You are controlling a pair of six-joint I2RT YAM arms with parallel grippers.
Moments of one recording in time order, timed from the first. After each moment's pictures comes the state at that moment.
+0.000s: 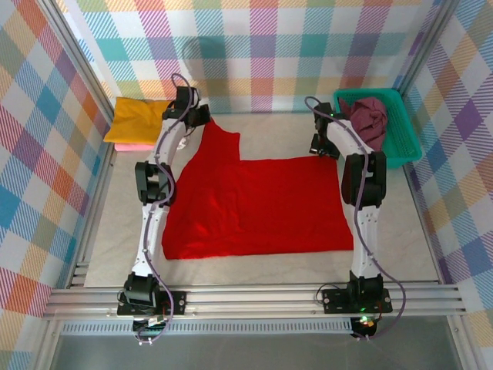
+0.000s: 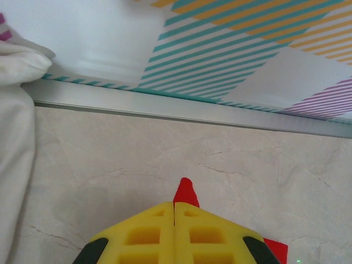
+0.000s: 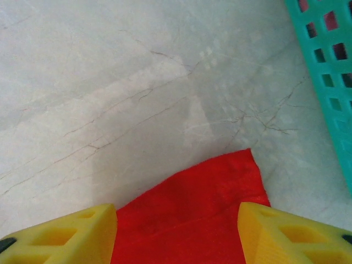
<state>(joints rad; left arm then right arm) -0.12 2.73 2.68 -0.66 0.17 -0.34 0.14 2.40 2.09 -1.00 0.23 0.49</state>
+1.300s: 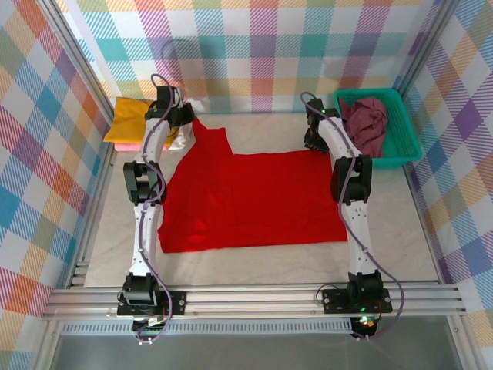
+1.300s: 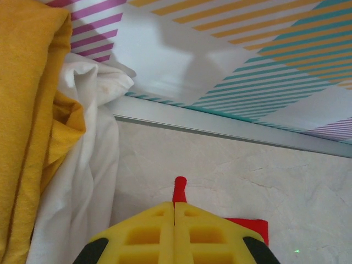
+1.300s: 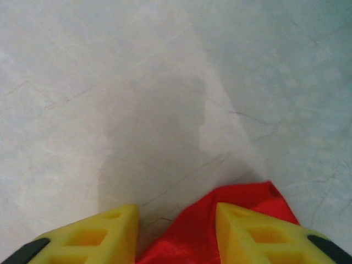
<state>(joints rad) -0.01 2.73 2.67 -0.65 0.28 -0.36 0.17 2.64 2.47 -1.12 0.23 0.59</state>
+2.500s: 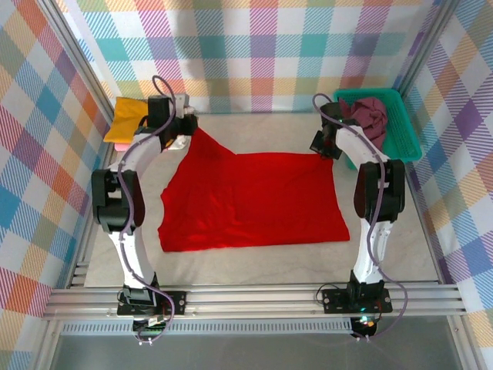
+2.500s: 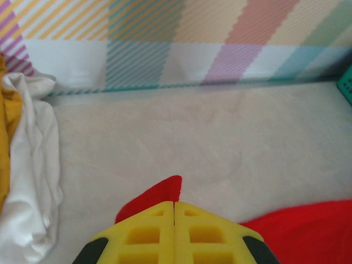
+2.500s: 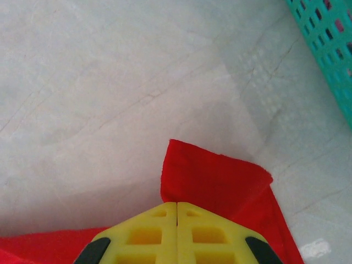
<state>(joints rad) -0.08 1.94 1.56 -0.17 0.35 -0.10 0.15 2.06 1.71 -0.77 0.09 0.58</state>
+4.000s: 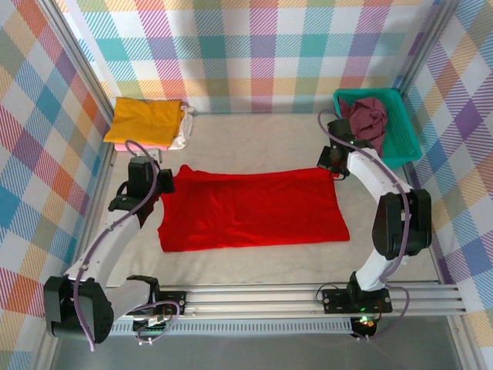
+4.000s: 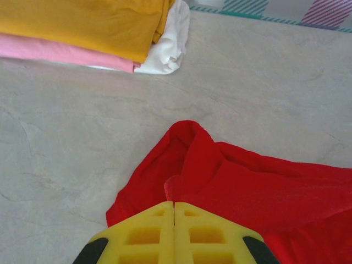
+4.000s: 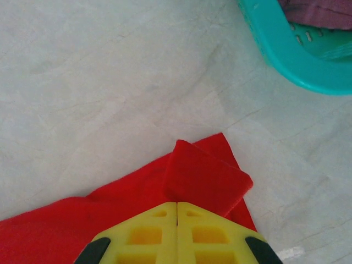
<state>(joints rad) -0.13 1.09 0.78 -0.31 -0.10 -0.22 0.17 1.68 1.30 -0.69 0.15 0.53</state>
